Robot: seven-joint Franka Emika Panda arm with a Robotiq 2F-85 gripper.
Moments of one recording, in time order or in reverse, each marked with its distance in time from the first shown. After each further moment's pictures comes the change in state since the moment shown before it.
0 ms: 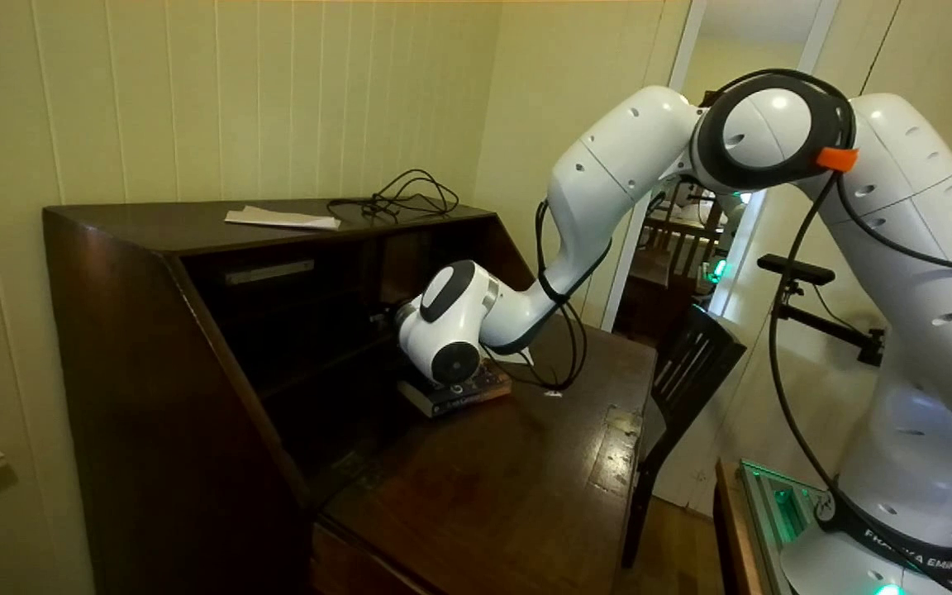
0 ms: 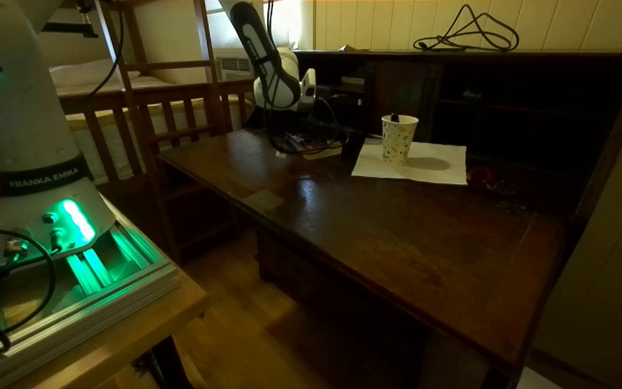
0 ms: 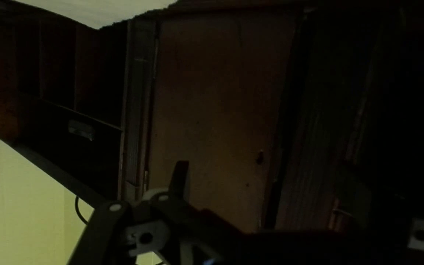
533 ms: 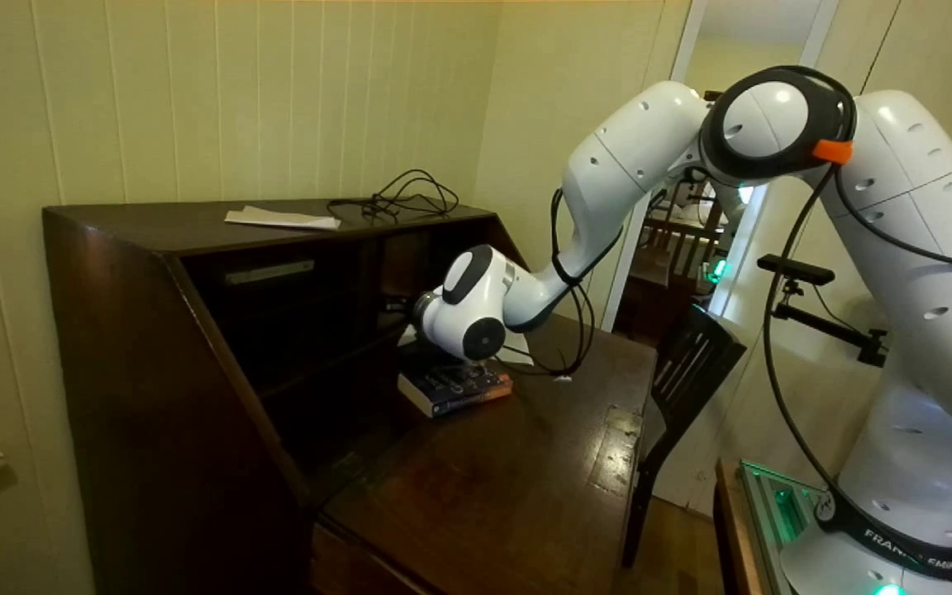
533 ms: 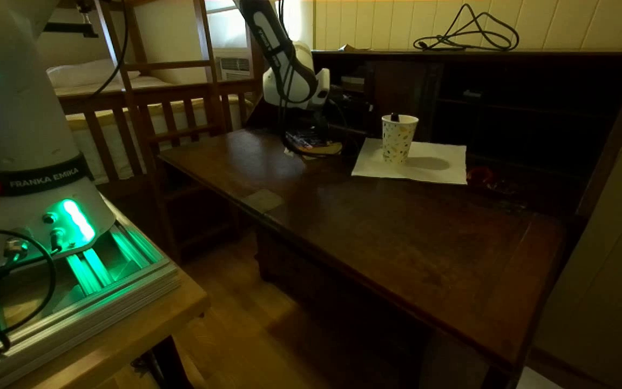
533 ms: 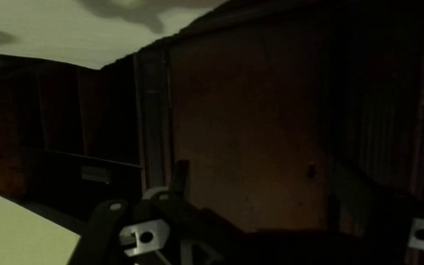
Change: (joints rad) arm -0.101 -0.043 0.003 -0.022 -0.123 0.161 0.201
